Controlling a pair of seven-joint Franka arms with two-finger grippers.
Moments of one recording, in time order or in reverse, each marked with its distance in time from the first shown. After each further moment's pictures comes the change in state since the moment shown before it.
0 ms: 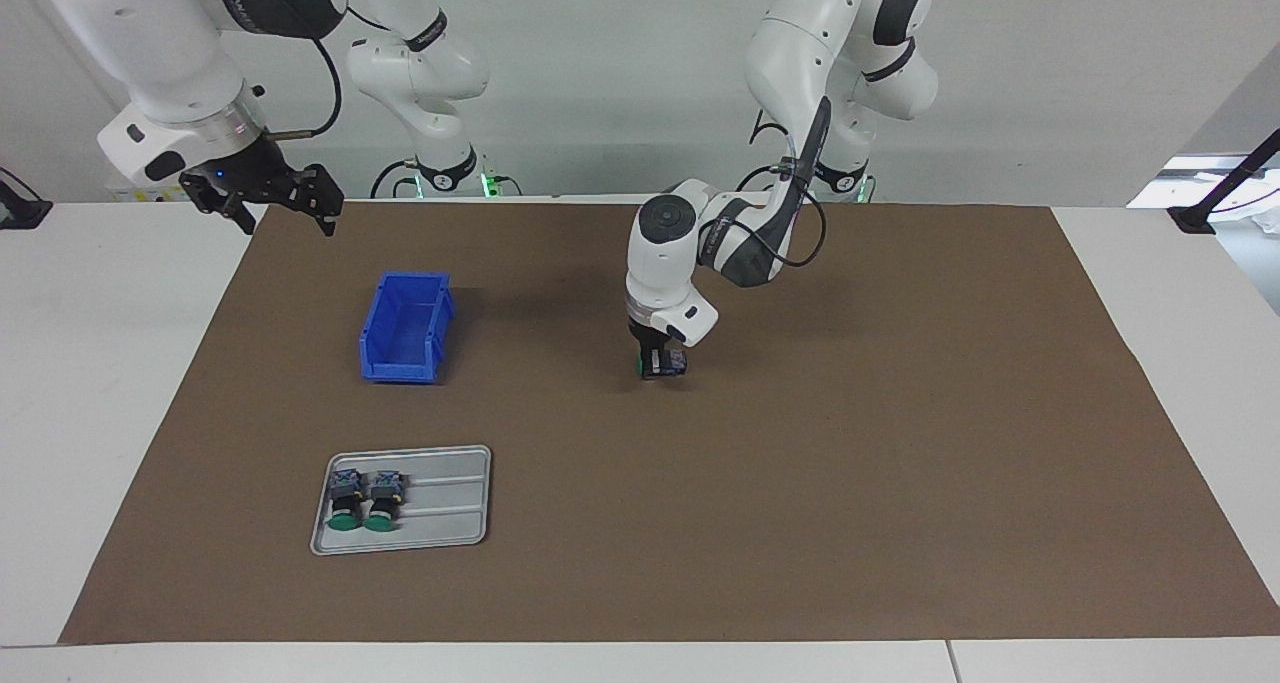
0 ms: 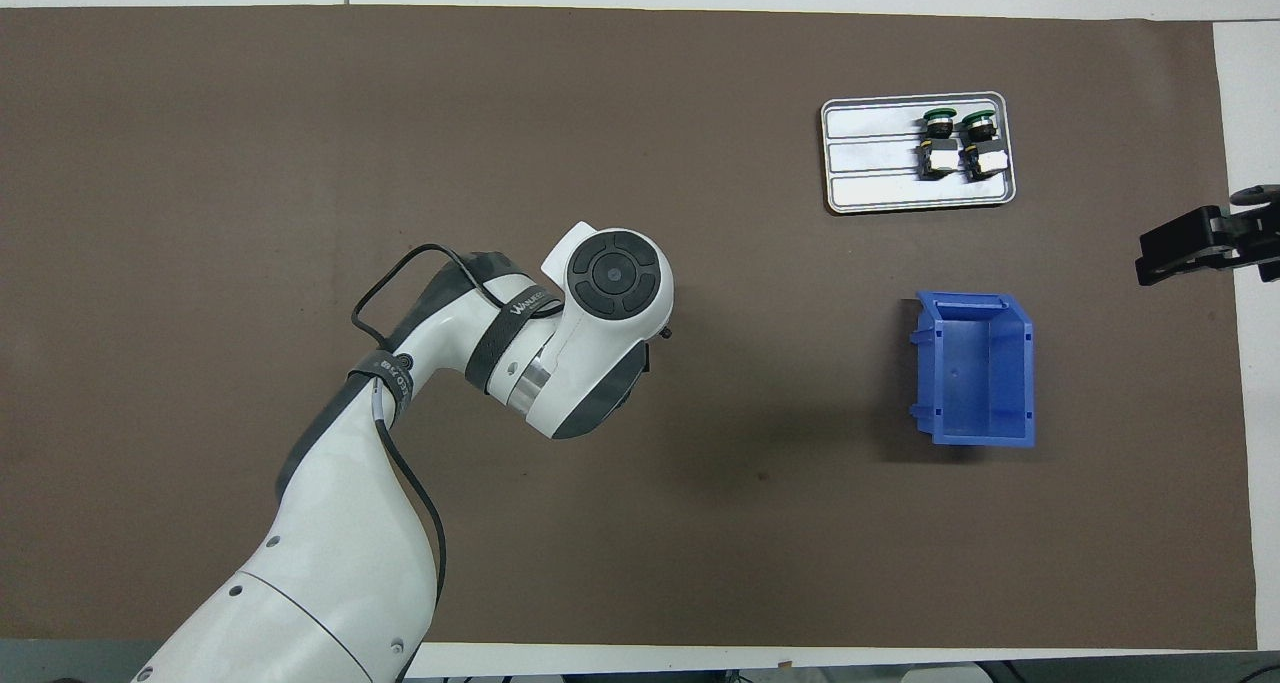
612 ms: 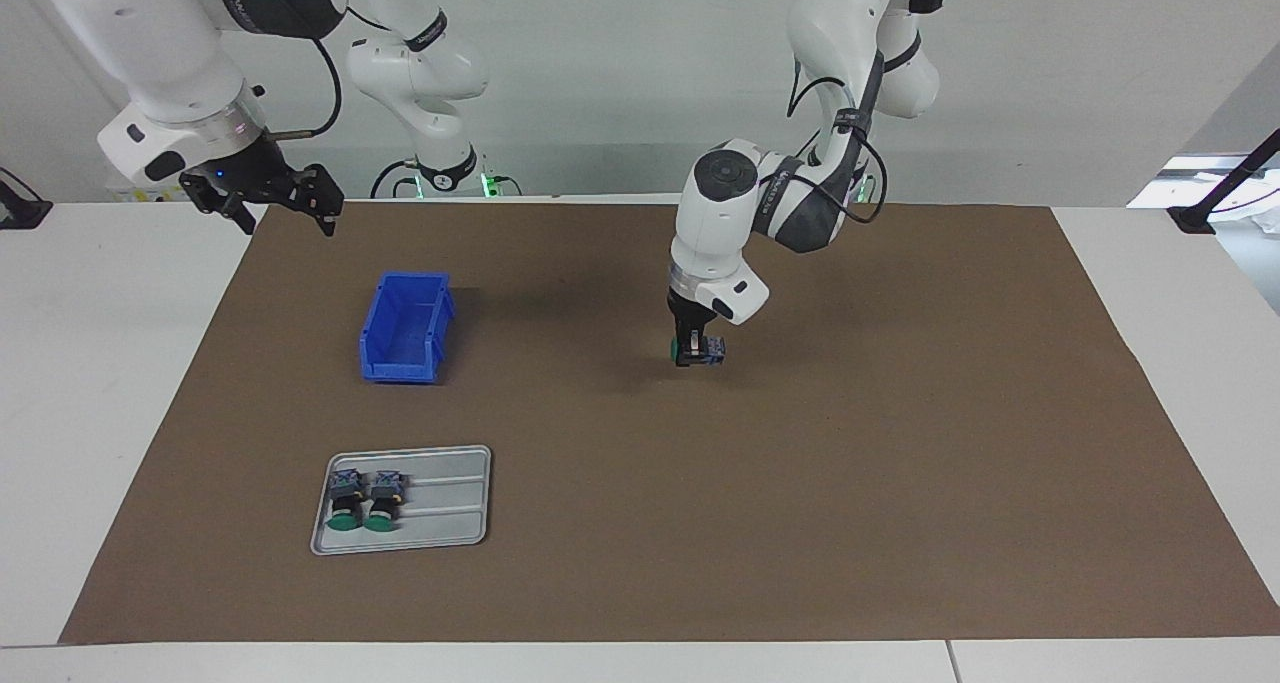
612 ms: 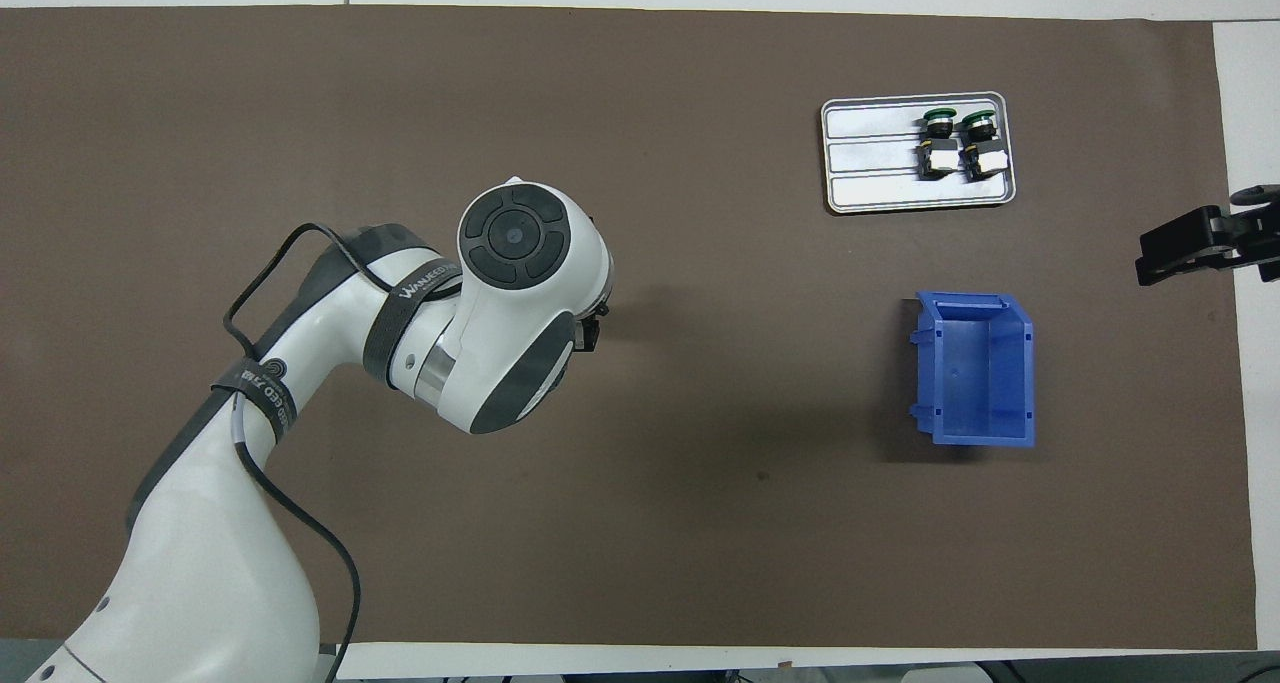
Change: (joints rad) left arm 0.074 -0.188 0.006 -0.082 -0.036 -0.077 0.138; right arm 0.000 0.000 0.000 0.000 0.000 0.000 0.000
